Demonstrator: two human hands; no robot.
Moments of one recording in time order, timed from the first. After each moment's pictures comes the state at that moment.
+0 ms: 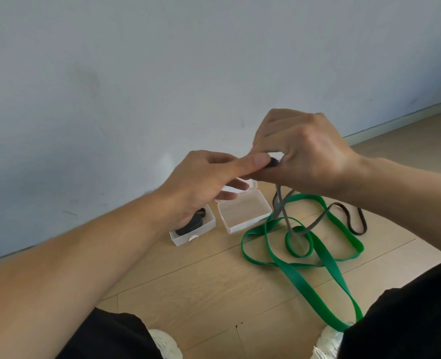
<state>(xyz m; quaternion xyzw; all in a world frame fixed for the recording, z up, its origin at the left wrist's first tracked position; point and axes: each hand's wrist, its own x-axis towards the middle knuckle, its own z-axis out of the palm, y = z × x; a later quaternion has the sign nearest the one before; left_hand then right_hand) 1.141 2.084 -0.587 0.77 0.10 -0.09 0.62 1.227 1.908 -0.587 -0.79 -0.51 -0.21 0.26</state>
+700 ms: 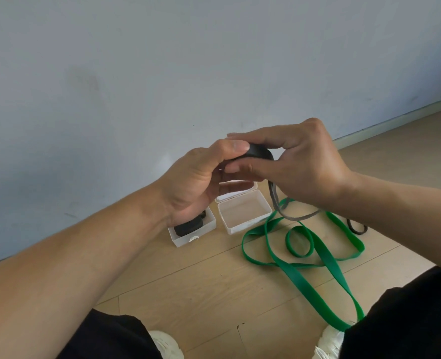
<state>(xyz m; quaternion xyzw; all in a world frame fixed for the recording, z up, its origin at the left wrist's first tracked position) 1.149 2.096 -0.591 0.63 0.00 -0.14 0.76 1.194 1.918 -0.579 -0.77 -0.40 -0.08 0.49</state>
